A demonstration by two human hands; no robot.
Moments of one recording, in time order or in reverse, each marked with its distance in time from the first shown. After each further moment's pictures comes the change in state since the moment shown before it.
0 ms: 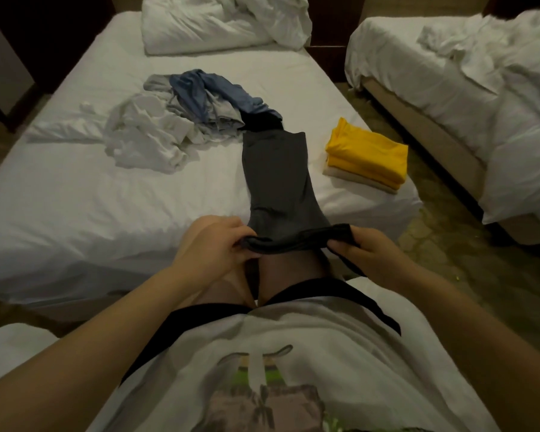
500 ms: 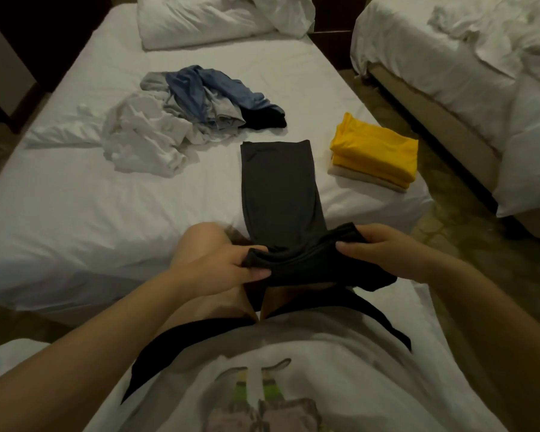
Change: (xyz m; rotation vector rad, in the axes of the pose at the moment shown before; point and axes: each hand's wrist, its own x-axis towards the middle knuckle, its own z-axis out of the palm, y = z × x) left_hand 0.010 -0.004 -0.003 -0.291 -0.476 -0.067; right_hand 0.025 -0.008 -0.032 0.184 -0.323 0.242
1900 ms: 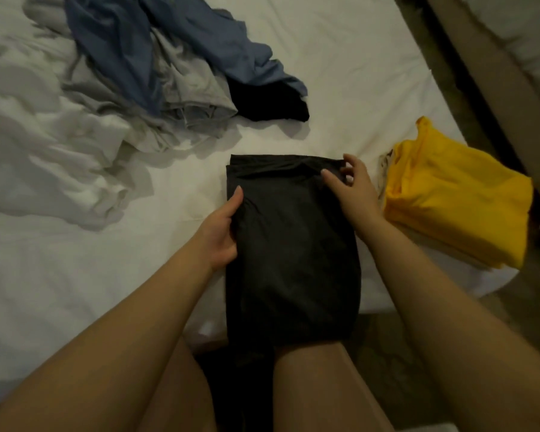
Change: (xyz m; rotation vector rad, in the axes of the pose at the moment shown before) left_hand 0.256 -0.188 -0.061 -1.808 0.370 -0.728; right_hand 0.384 0.053 -0.115 0.122 0.626 0.117
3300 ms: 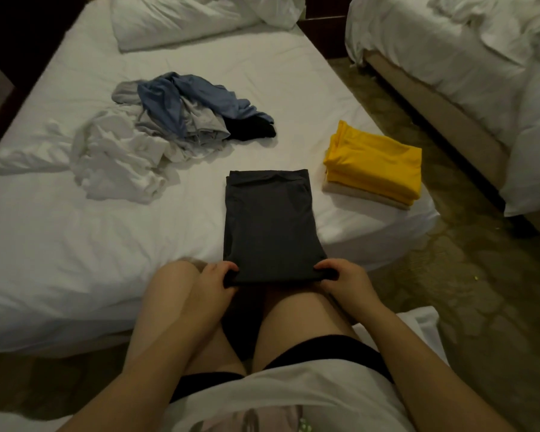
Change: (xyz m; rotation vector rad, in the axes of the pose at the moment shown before) left_hand -0.201 -0.153 -0.036 1.533 0.390 0.614; right_hand -0.277 0.083 -0.065 -0.261 -0.156 -0.105
